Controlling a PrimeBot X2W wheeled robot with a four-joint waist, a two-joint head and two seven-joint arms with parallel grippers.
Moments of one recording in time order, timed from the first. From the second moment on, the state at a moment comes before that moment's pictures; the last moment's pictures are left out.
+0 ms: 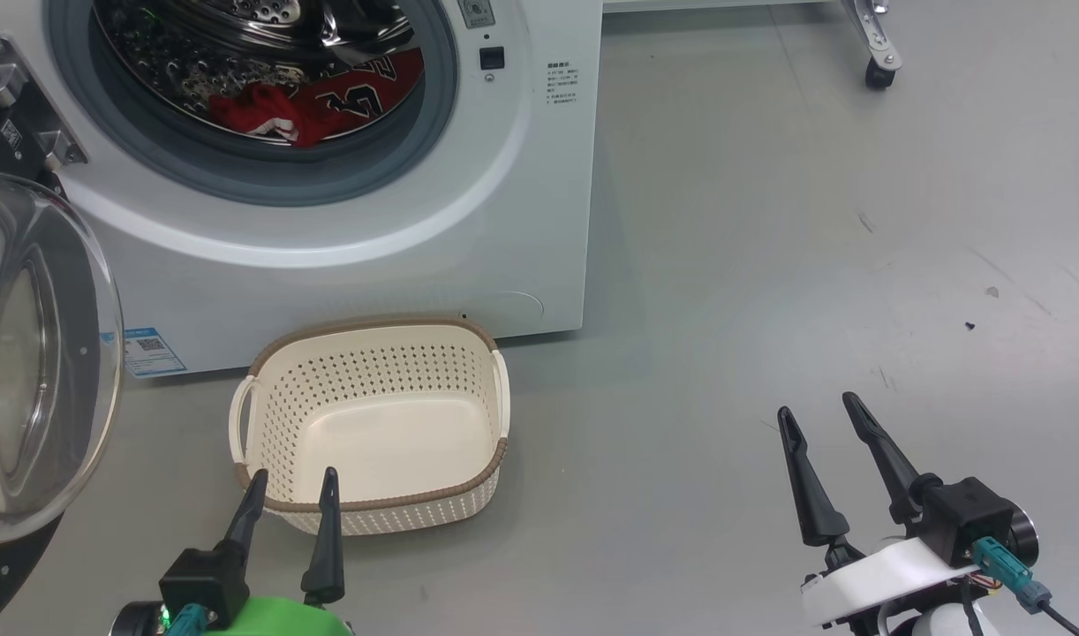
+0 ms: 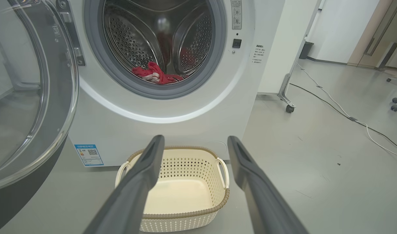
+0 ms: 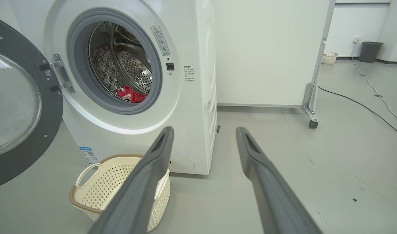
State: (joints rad) left arm 0.03 0.04 -0.19 0.21 -0.34 0.05 -0.25; right arm 0.05 -0.05 0.14 0.10 0.21 0.12 -0.26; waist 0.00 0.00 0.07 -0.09
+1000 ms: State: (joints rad) left arm 0.03 0.04 -0.22 0.22 -0.35 0.08 -0.25; right arm 0.07 -0.04 0.14 0.10 0.21 0.12 -0.26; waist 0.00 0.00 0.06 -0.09
